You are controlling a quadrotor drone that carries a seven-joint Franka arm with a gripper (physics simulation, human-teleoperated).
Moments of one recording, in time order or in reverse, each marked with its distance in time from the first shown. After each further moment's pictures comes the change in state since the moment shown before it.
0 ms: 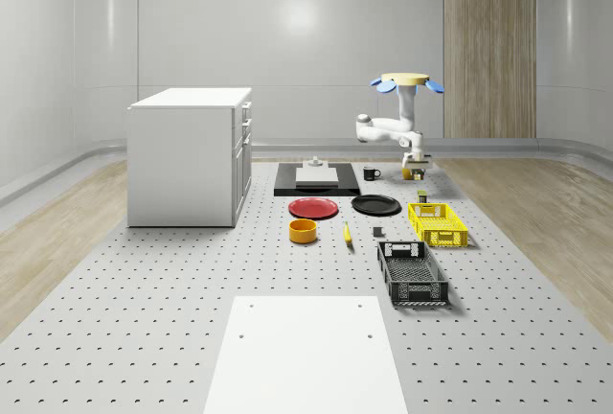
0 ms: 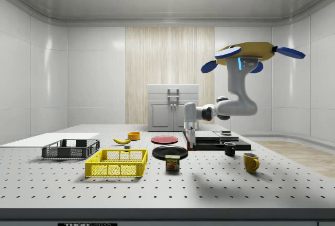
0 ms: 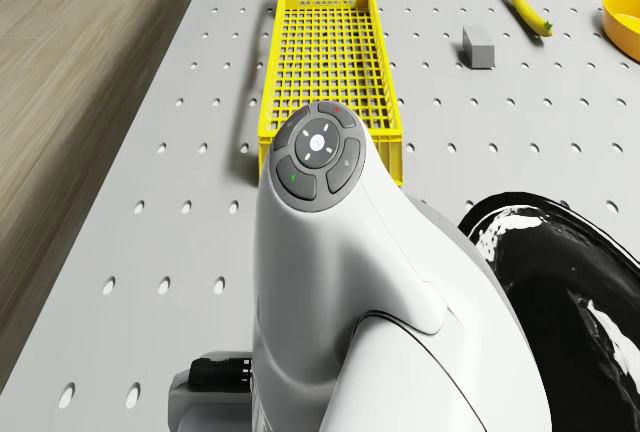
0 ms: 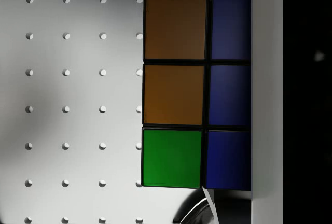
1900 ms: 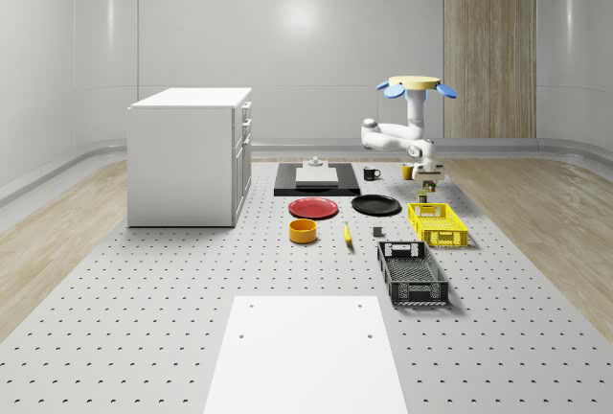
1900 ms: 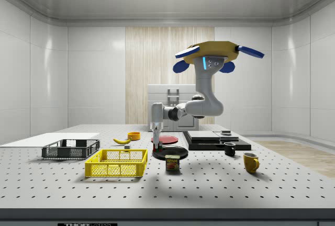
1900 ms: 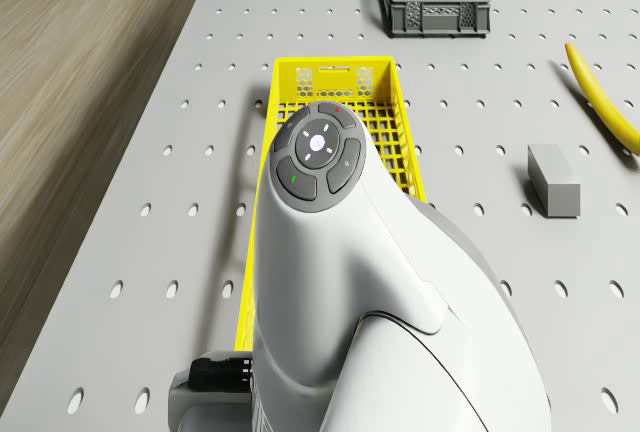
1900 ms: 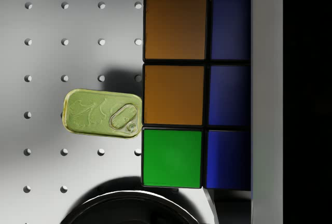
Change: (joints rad) arm -0.006 -0.035 0.004 0.001 0.014 0.033 0.004
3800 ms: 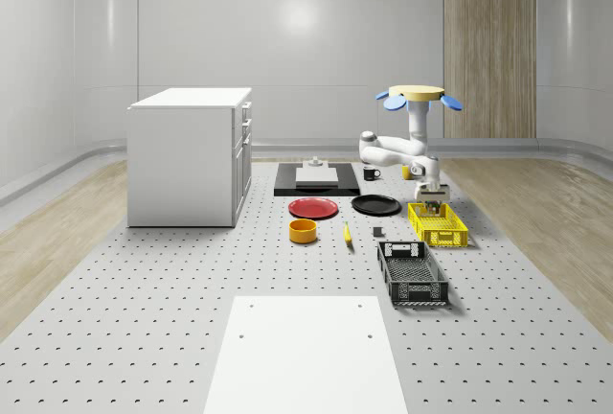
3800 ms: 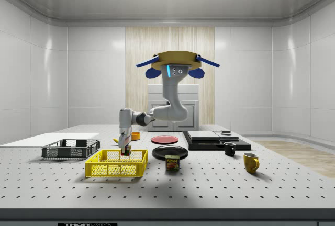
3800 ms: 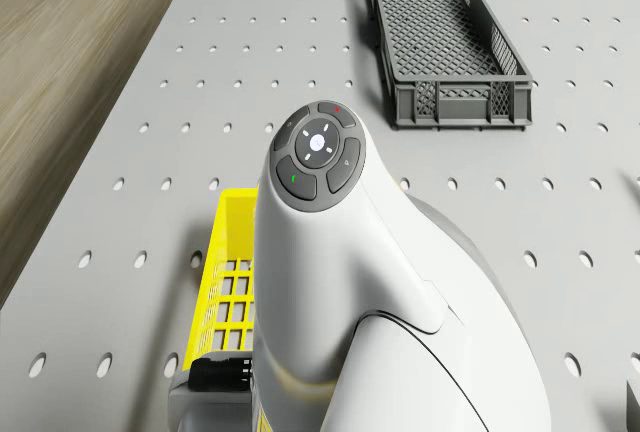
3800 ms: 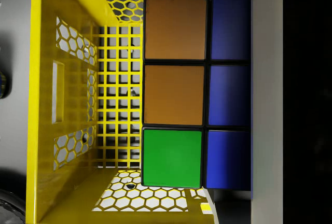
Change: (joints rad) arm -0.002 -0.013 0.001 0.000 0.005 0.012 0.001
